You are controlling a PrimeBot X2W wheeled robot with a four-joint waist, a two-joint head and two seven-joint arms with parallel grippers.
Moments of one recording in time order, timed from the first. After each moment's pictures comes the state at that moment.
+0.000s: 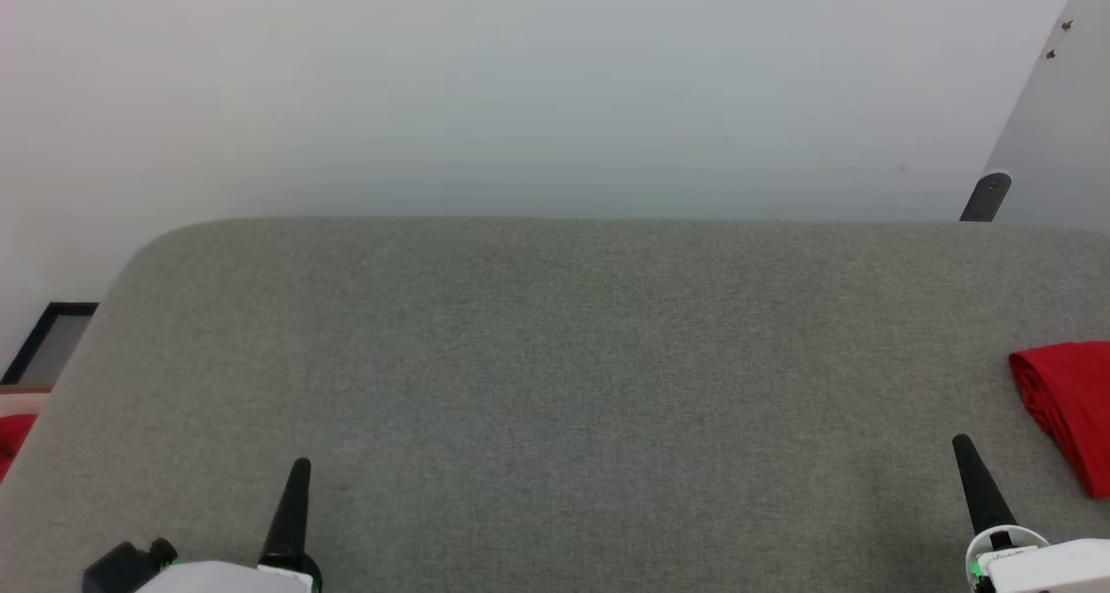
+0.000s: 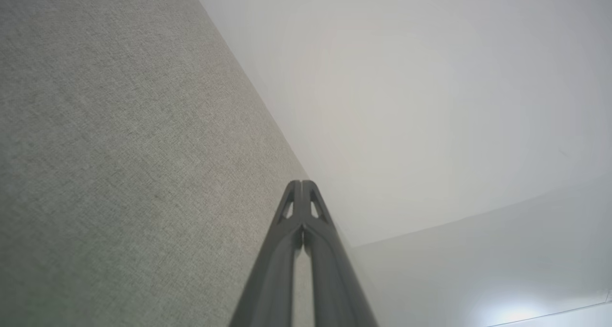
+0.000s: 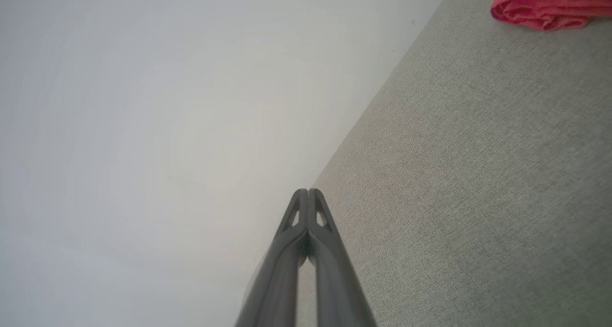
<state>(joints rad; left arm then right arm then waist) 0.02 0.11 0.07 0.19 -1.21 -0.12 0.00 0.01 -0.07 -0.12 0.16 1.17 0.13 0.06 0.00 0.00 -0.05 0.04</state>
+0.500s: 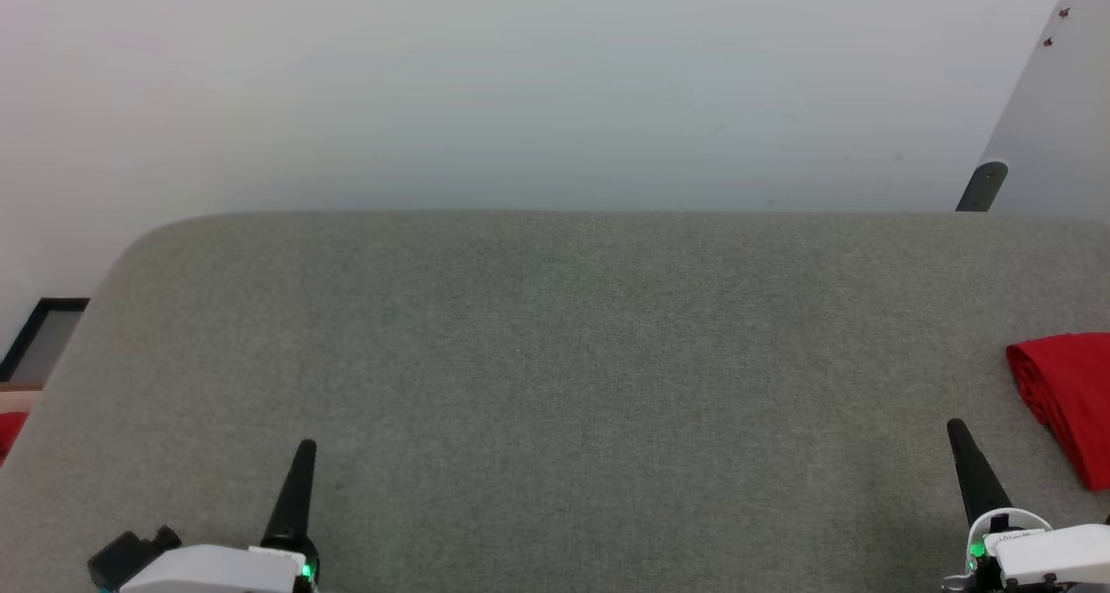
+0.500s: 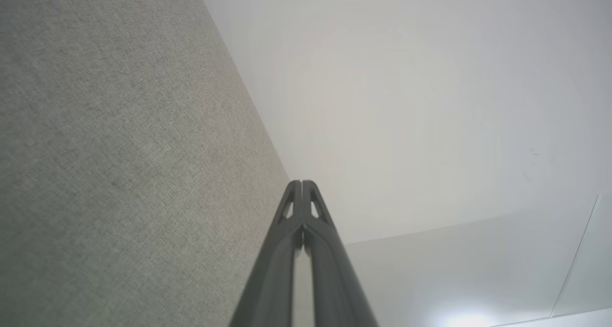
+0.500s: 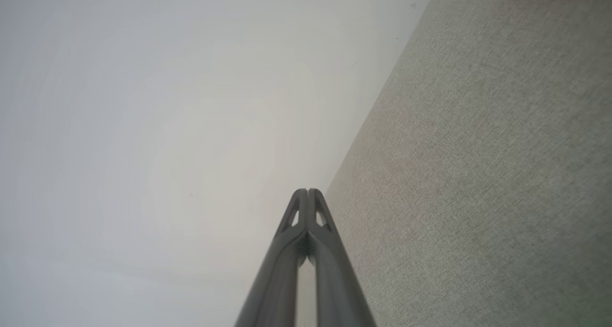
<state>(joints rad) -0.02 0.09 0.08 0.21 -1.33 -0.12 0.03 -0.03 -0.07 -0.12 0.18 1.30 0.13 0.08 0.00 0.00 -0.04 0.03</state>
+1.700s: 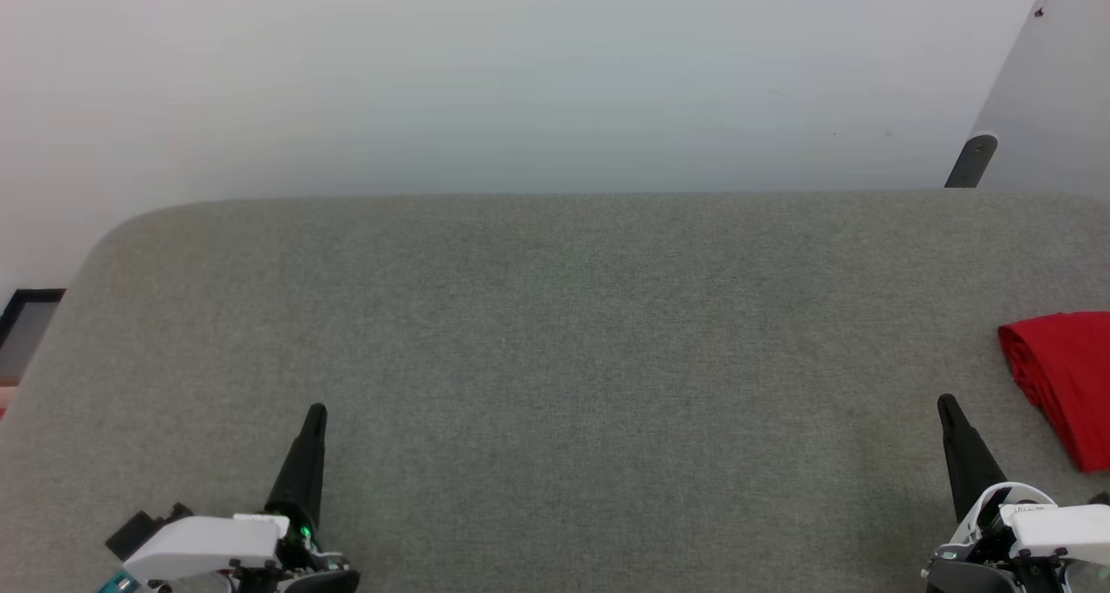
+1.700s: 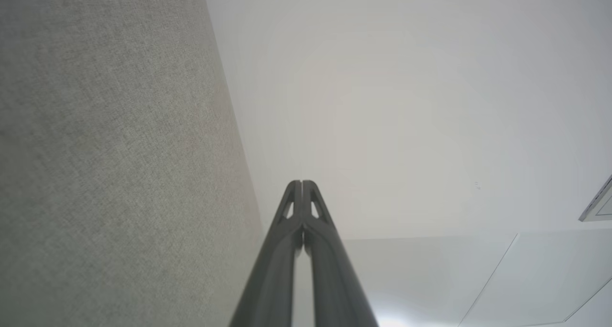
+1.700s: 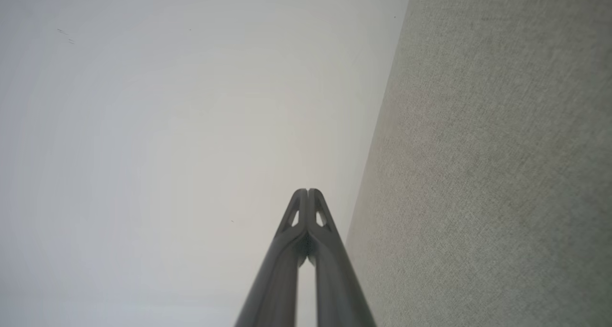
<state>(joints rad) -0.09 0.06 0.11 0.24 -1.56 -0.12 0.10 -0.09 -0.05 -0.12 0.24 1.56 0.13 0.11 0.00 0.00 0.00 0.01</state>
